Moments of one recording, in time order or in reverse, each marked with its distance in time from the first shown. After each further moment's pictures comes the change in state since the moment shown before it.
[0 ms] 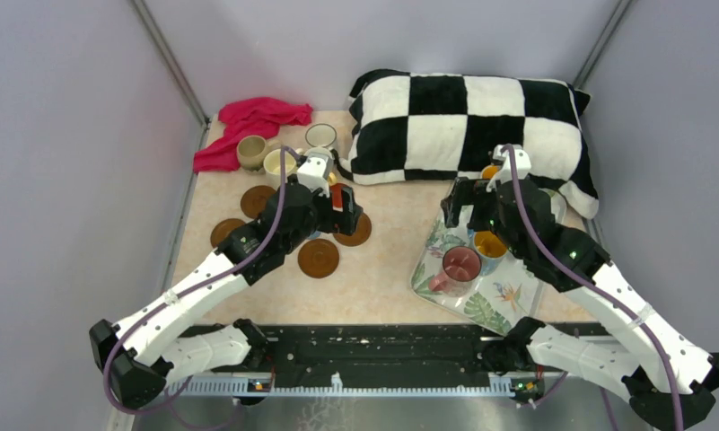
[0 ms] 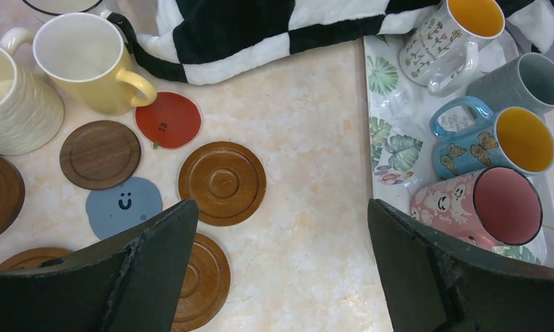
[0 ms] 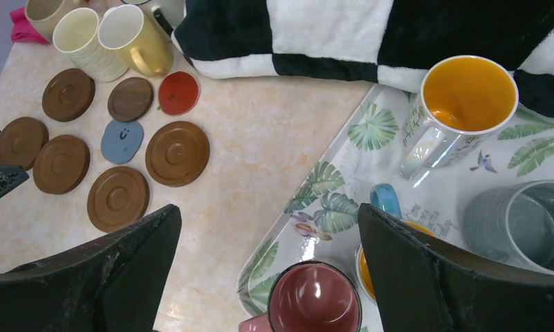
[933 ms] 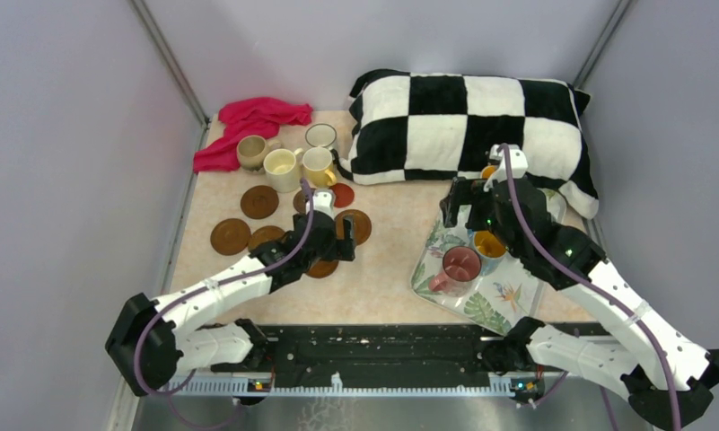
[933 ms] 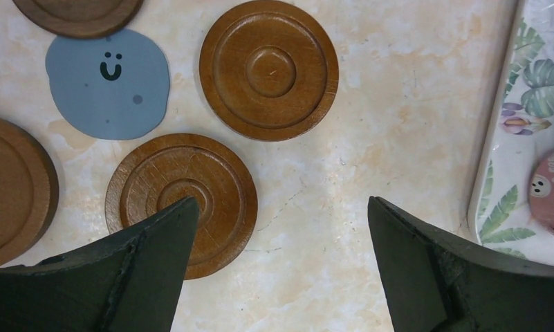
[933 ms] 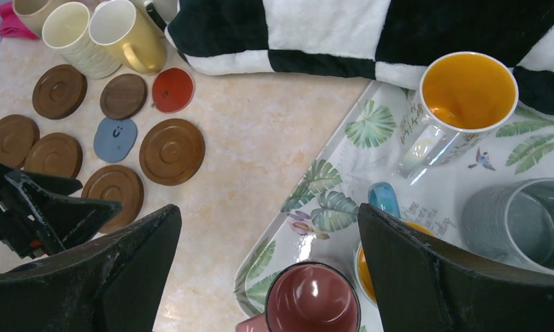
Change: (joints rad) left arm 0.002 0.100 -0.284 0.078 -0.072 -0.189; right arm 0.000 0.014 -0.005 0.002 0.008 -0.001
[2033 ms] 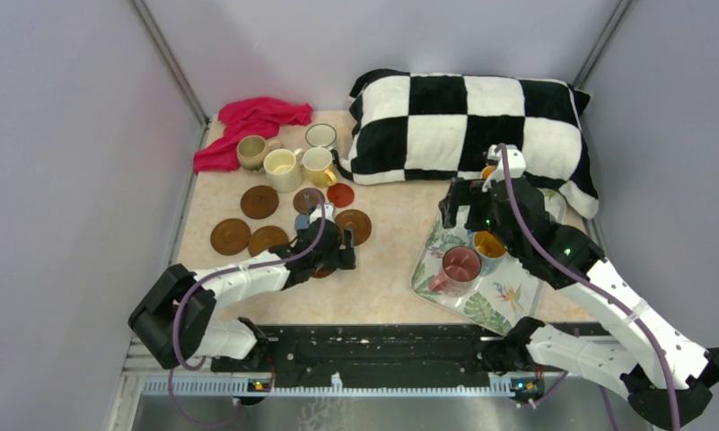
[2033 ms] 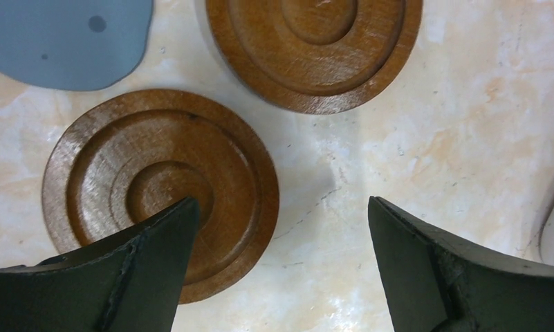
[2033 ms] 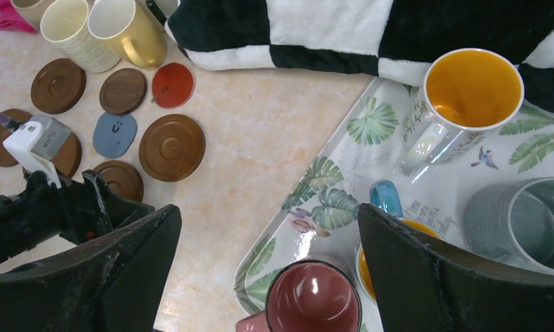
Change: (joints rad) left arm 0.053 0.202 -0.135 0.169 0.073 -0.103; right arm 0.000 0.009 0.000 -0.004 -0.006 -0.001
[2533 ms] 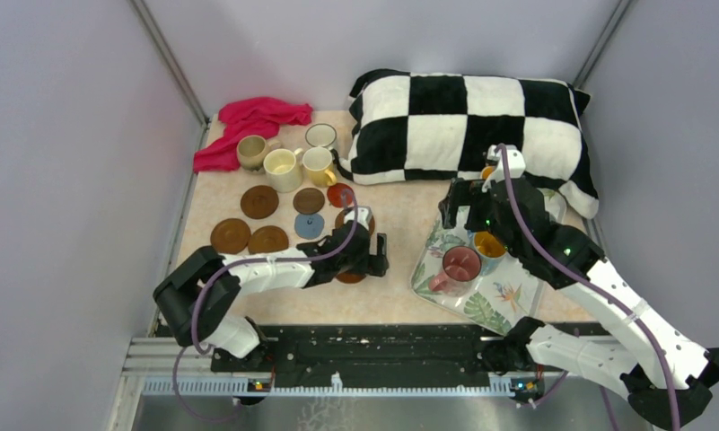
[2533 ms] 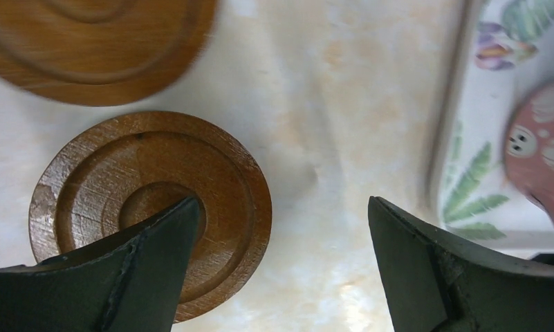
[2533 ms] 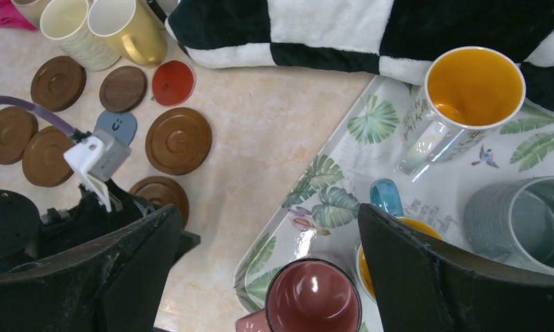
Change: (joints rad) left arm -0.144 0.156 0.110 0.100 0.093 -0.019; right arm 0.000 0.000 0.000 -0.003 -0.007 0.000
